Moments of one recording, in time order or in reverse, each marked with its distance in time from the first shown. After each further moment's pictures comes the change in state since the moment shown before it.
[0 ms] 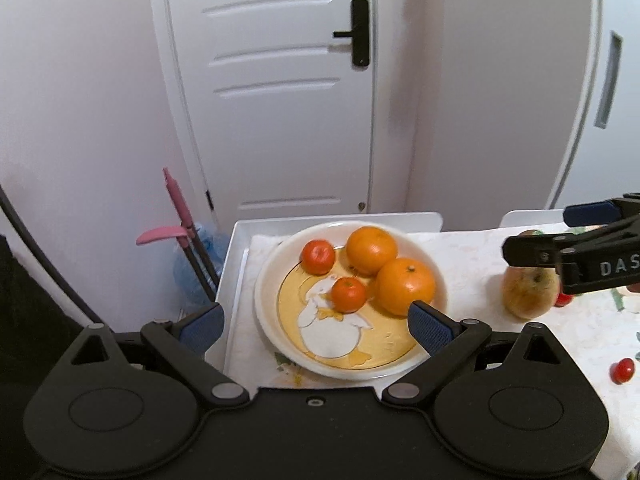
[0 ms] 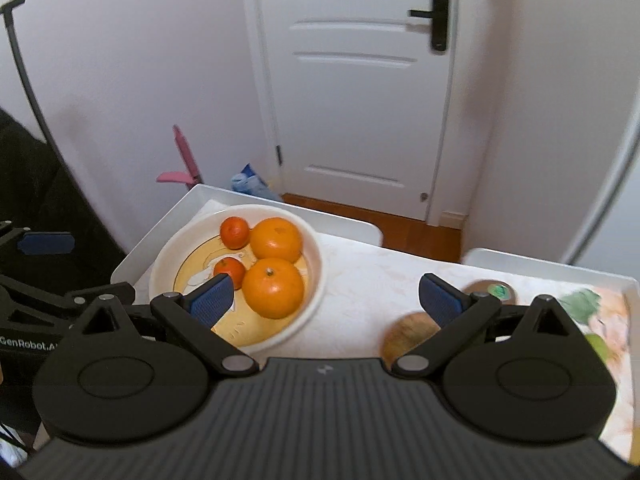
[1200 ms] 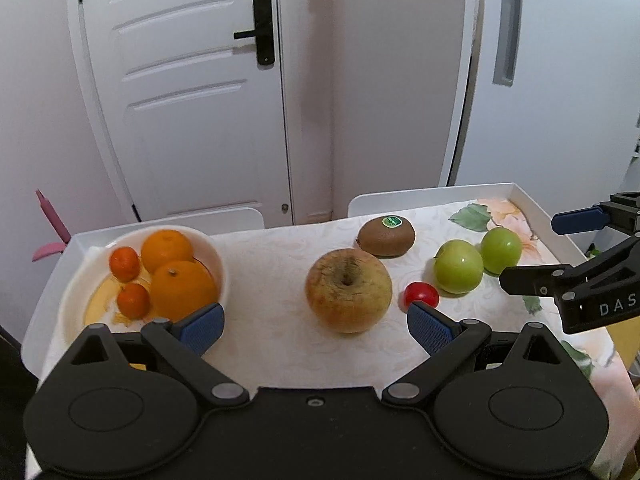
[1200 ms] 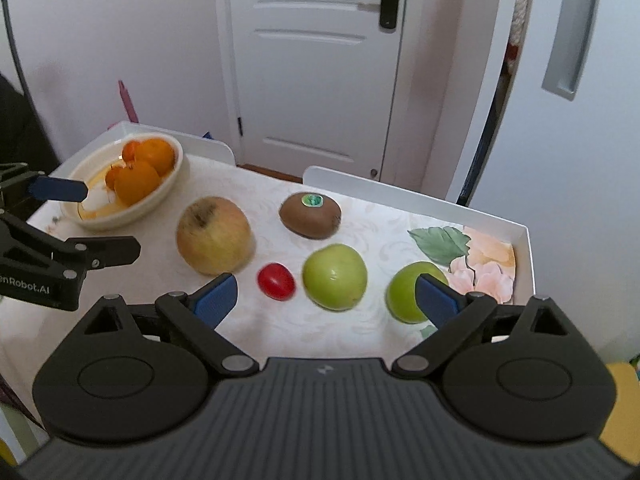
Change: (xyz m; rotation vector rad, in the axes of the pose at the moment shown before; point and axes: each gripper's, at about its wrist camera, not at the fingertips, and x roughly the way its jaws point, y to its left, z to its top) left arm 0.031 -0.192 -0.014 0.062 -0.005 -0.102; right arm -0.040 -0.180 -0.080 -0.090 0.038 -0.027
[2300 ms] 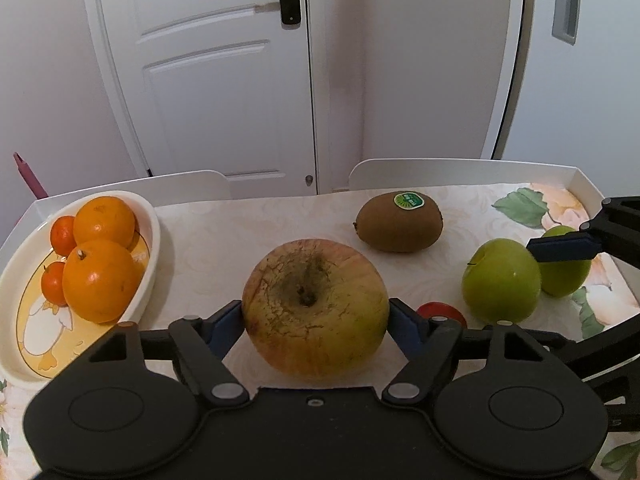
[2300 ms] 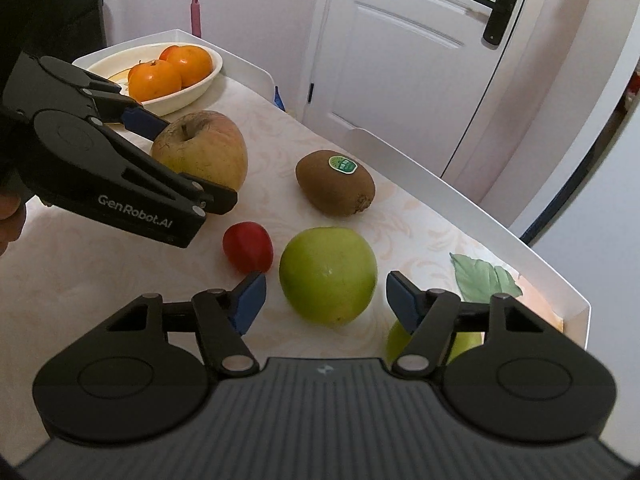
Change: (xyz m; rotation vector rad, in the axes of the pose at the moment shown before) left arm 0.099 -0.037 0.007 -0.069 0.081 0.104; right arm 0.085 -0.011 -0.016 -0.359 0.022 0.135
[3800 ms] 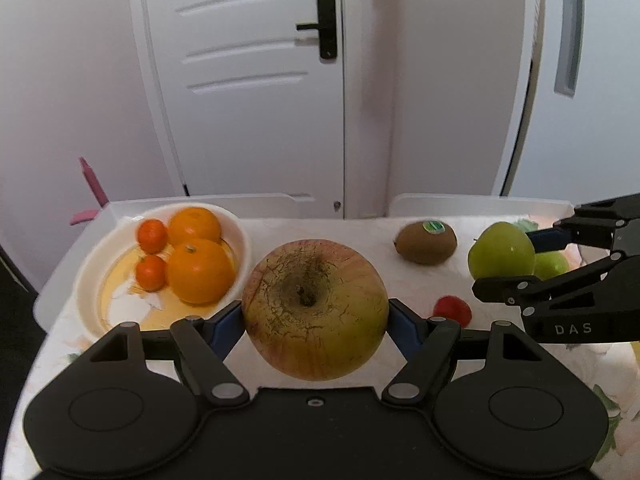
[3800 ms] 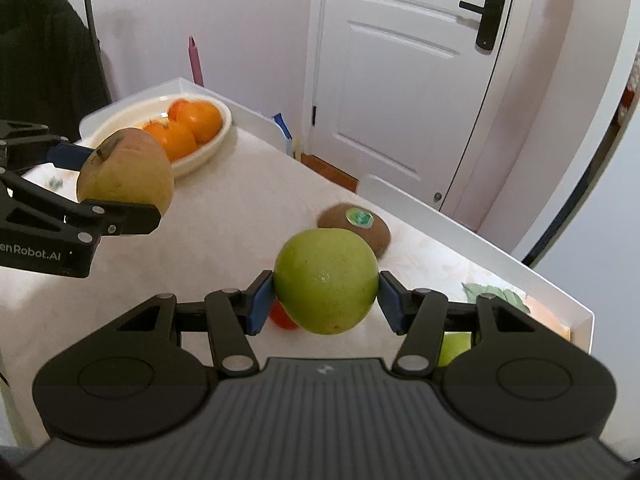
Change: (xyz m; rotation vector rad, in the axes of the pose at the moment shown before) left arm -0.085 0.037 -0.015 -0.064 -0.089 0.066; right arm -0.029 0.005 0.035 0.110 -0.050 0.043
